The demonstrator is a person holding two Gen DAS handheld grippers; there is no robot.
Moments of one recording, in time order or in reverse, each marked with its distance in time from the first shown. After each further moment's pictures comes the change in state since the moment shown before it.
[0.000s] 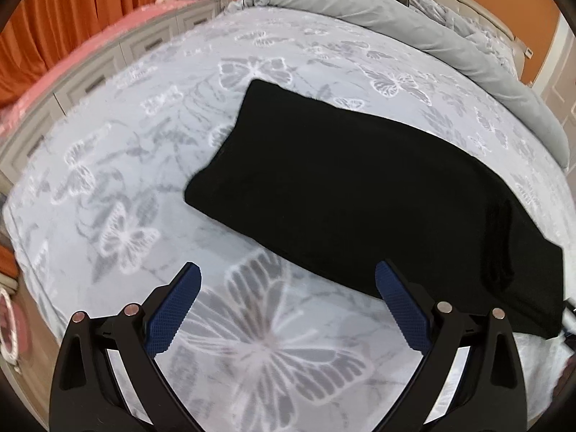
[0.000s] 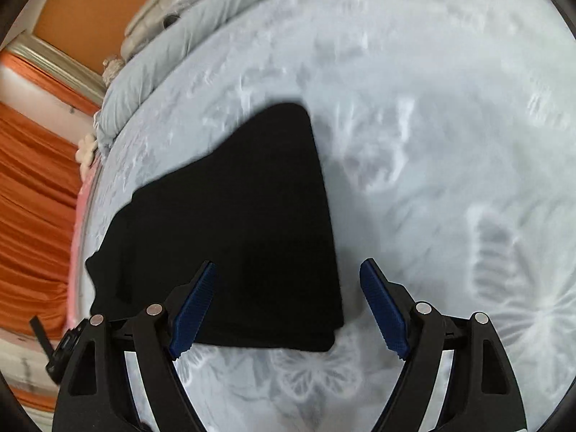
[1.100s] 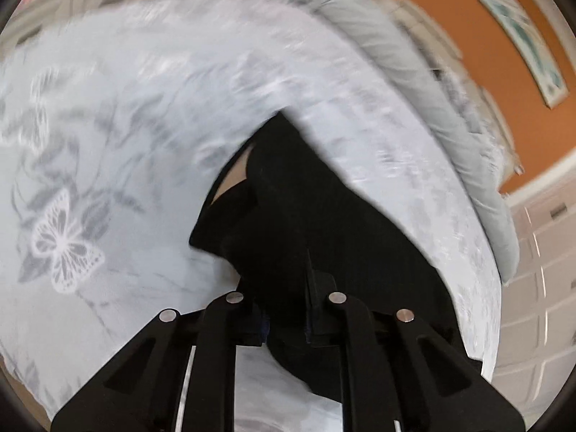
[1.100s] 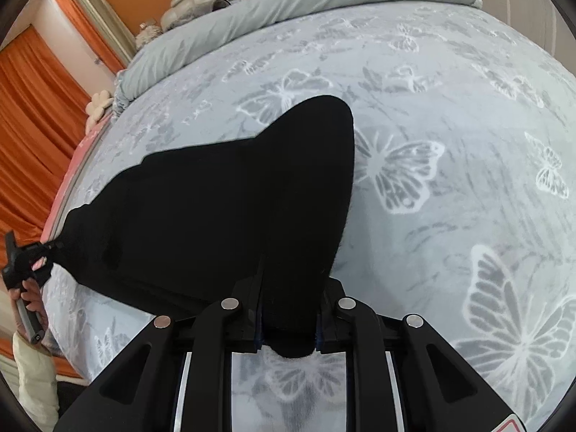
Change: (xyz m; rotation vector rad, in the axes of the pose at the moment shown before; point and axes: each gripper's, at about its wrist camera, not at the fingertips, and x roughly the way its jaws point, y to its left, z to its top) left arm 0.015 0.031 0.046 -0.365 -0.058 -0.265; right arm -0.020 0.020 -0.014 -0.279 -0.113 -0.082
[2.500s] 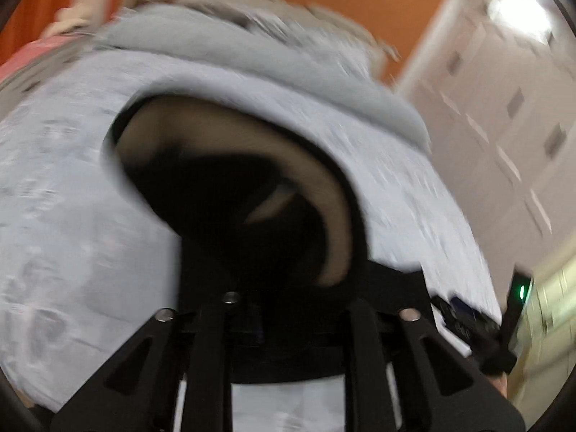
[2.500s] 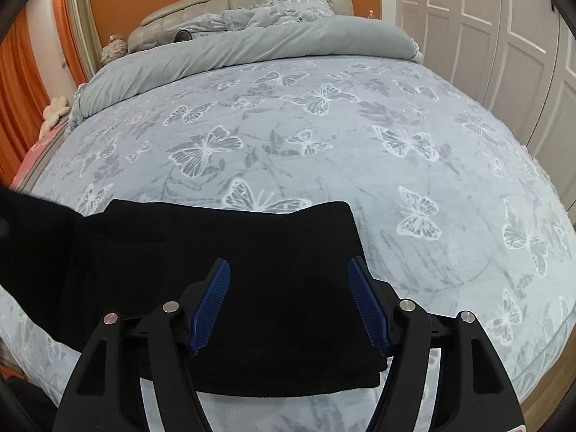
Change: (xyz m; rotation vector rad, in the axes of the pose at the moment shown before) left arm -0.056 -0.271 -0.194 0.569 0.109 -0.243; right arm -0.068 -0.033 0.007 -0.037 -0.151 -0.288
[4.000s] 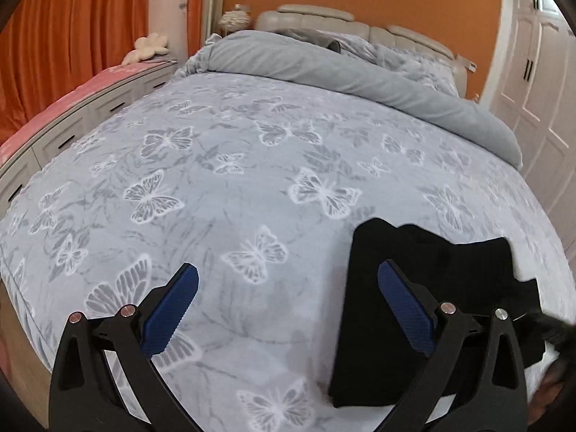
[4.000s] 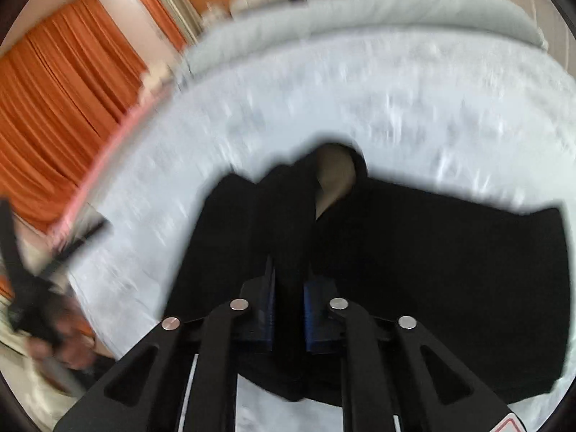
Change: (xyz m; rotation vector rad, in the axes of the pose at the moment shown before) left arm -0.025 0.109 -0.014 -0.065 -0.174 0.414; right arm 0.010 0.131 -0.003 -0.121 0.089 0.461
